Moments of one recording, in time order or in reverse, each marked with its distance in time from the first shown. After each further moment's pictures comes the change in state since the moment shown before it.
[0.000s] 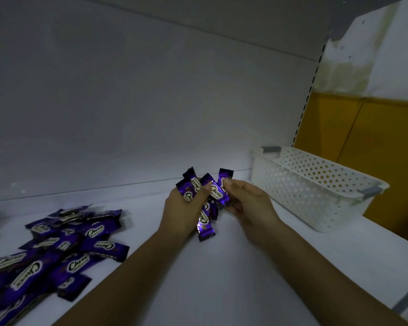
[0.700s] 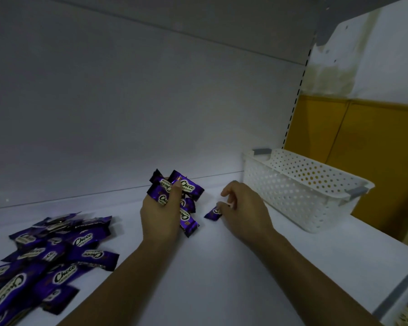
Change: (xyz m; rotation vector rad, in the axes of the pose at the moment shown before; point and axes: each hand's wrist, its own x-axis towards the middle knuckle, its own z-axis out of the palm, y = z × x) left_hand -0.002 -0.001 -0.005 -0.185 0.308 -0.119; right_hand 0.014 0.017 -0.027 -1.229 0.148 -0.454
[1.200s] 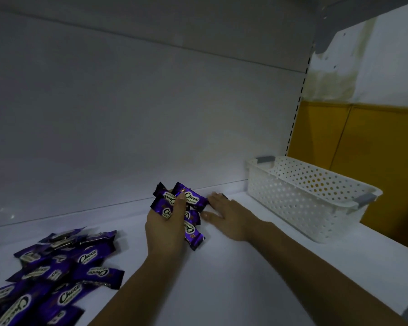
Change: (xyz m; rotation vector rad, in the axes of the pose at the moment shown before) left_hand -0.003 0.000 -0.001 -0.031 -0.039 -0.025; right_hand 0.040 0.008 0.028 -0.118 -0.539 -0.104
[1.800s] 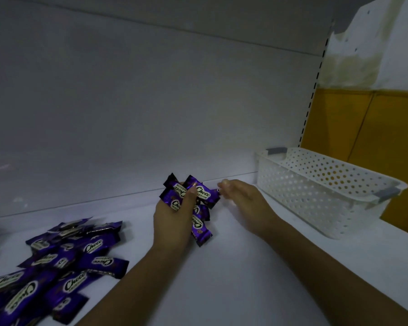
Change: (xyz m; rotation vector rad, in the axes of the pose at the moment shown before) left_hand 0.002 0.000 0.001 0.099 -0.052 0.050; right_hand -0.021 -0.010 -0.013 0.720 0.327 -0.086
